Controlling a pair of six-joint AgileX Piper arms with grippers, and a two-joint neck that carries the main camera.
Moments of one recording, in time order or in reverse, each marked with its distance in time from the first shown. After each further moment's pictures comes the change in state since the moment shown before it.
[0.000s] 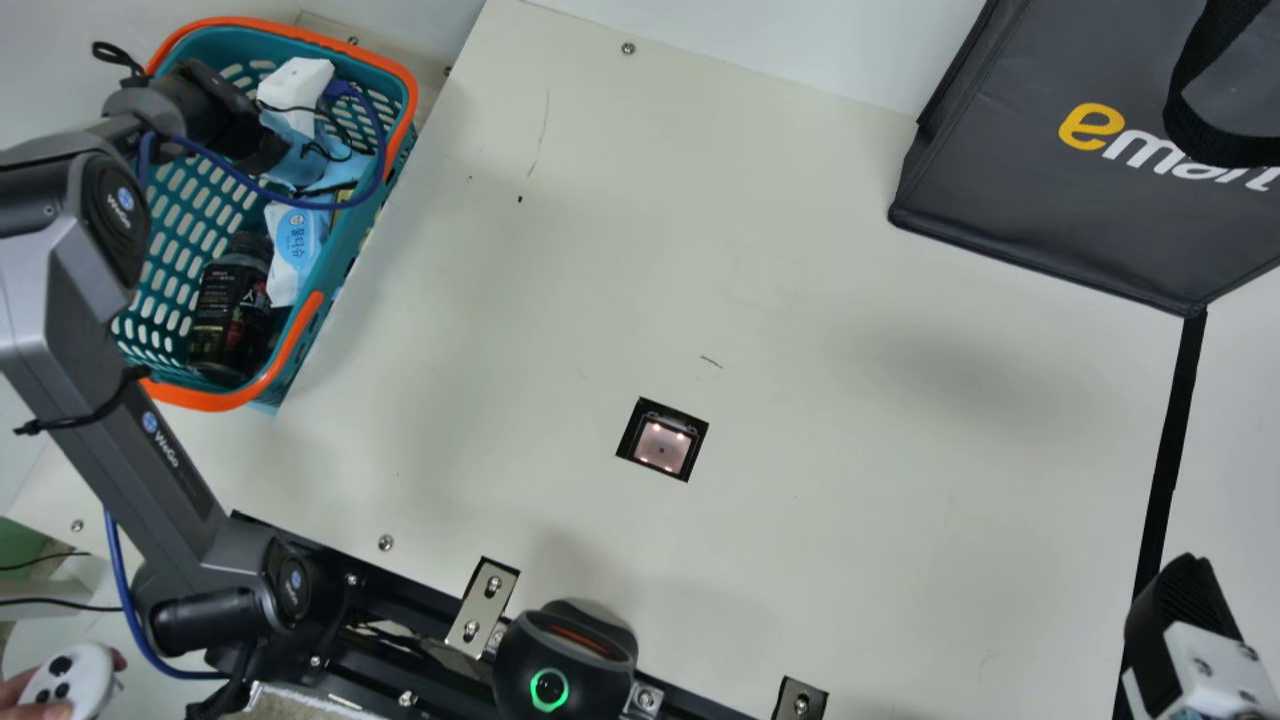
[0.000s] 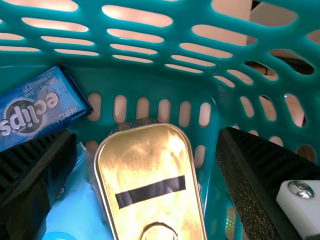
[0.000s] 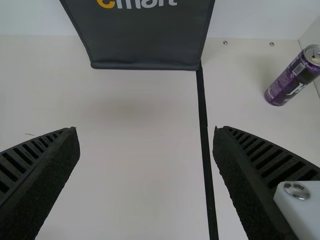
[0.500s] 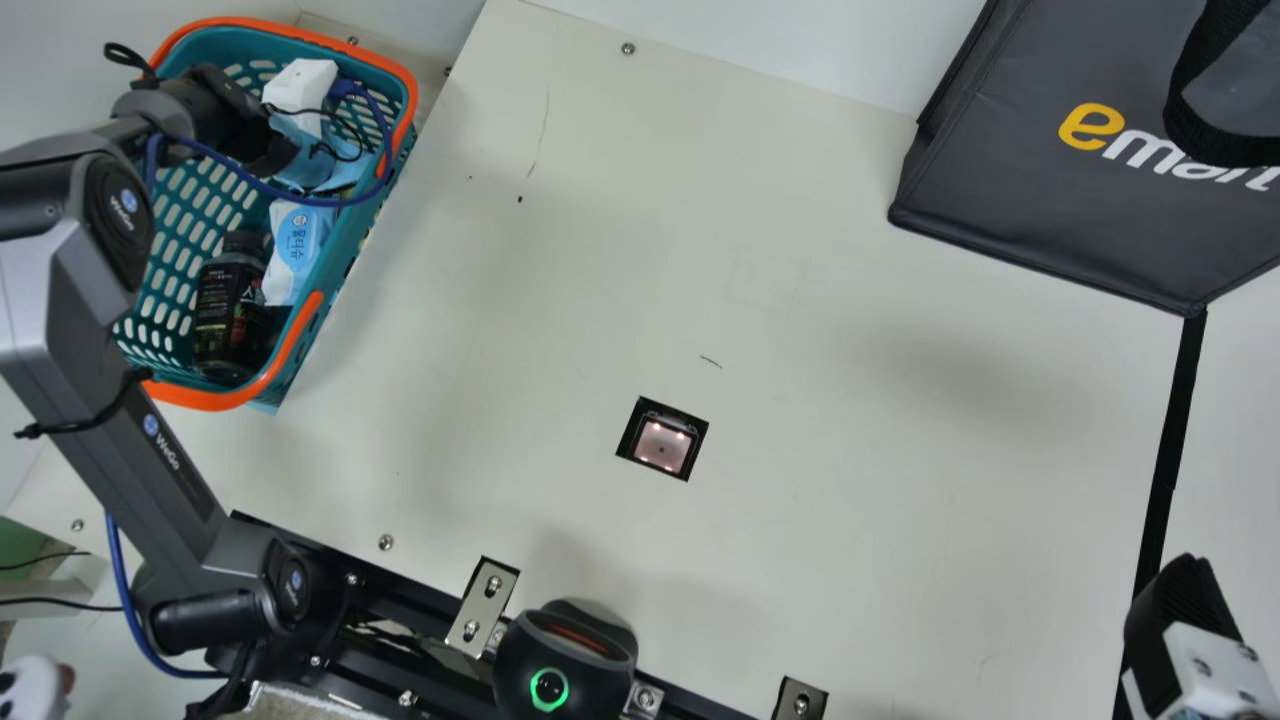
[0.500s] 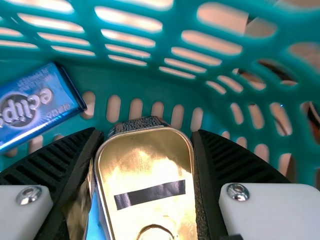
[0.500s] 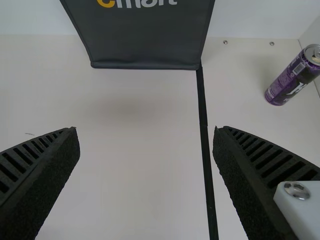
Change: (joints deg) left arm -0.5 -2.9 2.5 -2.1 -1.6 -2.2; right arm 0.0 0.0 0.0 0.0 0.1 0.0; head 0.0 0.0
